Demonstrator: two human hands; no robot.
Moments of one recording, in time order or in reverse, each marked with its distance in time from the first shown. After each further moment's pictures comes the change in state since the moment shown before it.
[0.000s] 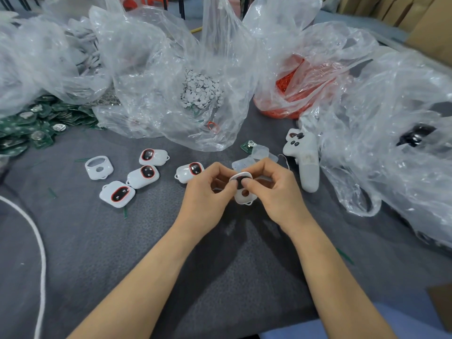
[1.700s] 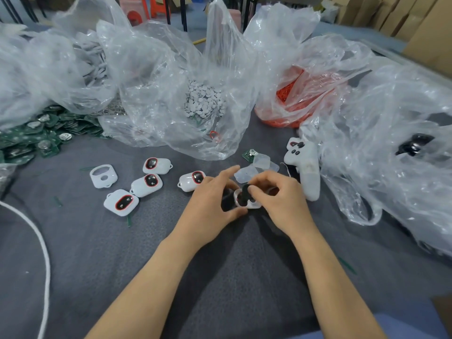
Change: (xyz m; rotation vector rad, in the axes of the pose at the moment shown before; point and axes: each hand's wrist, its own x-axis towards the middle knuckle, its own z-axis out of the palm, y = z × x) left_hand 0.008 -0.014 -0.010 0.501 -0.173 0.211; right_hand 0.003 0.000 -0.005 -0.253 0.084 -0.025
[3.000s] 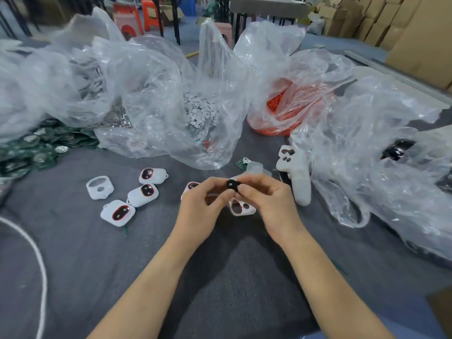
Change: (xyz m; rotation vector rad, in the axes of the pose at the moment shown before) left_hand 0.004 0.006 0.000 -0.448 0.218 -0.077; right_hand 0.002 -0.001 0.010 0.625 -0.014 0.146
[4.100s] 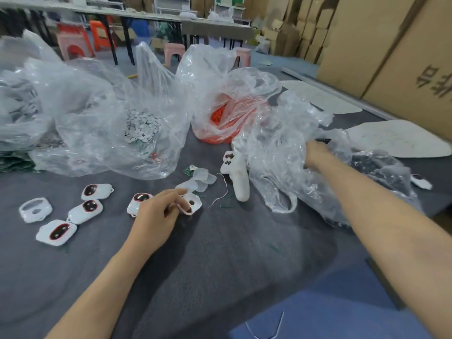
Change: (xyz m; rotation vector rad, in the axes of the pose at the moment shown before) left_hand 0.000 -0.008 0.013 0.366 -0.099 0.205; right_hand 0.082 -0.084 -0.222 -1.620 0.266 0.414
